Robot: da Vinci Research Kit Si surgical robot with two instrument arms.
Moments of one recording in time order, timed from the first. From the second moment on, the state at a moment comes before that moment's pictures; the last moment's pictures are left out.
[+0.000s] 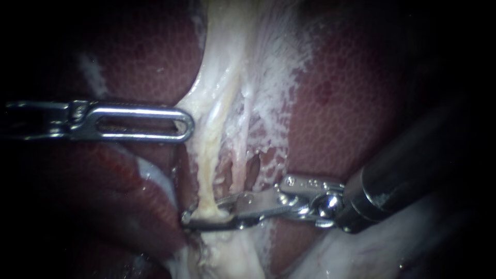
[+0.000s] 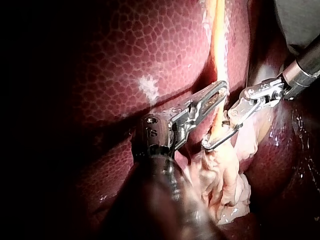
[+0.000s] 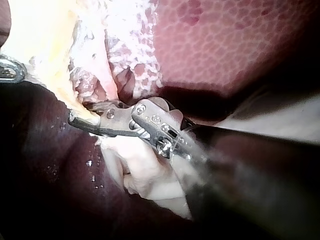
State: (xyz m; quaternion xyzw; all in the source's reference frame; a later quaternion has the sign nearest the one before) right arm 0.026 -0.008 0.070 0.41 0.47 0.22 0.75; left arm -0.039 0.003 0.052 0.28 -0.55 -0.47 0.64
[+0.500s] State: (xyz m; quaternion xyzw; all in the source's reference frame) right arm 0.026 -0.008 0.070 0.41 0.47 0.22 0.75; left arm -0.039 0.003 0.052 0.28 -0.55 -0.47 0.64
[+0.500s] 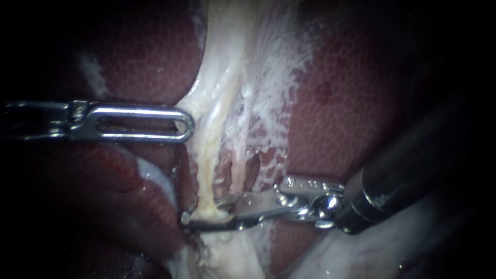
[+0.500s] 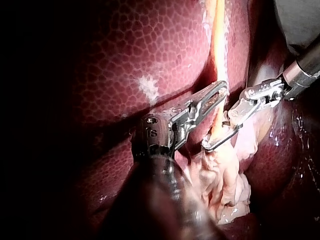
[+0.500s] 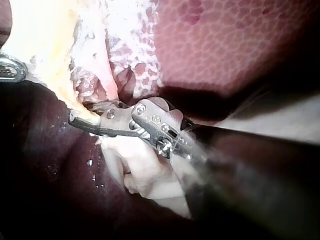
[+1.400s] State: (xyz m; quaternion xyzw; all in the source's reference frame) right arm 0.029 -0.008 0.070 0.33 0.55 0.11 0.76; left arm -0.039 0.003 0.052 0.28 -0.55 -0.47 0.64
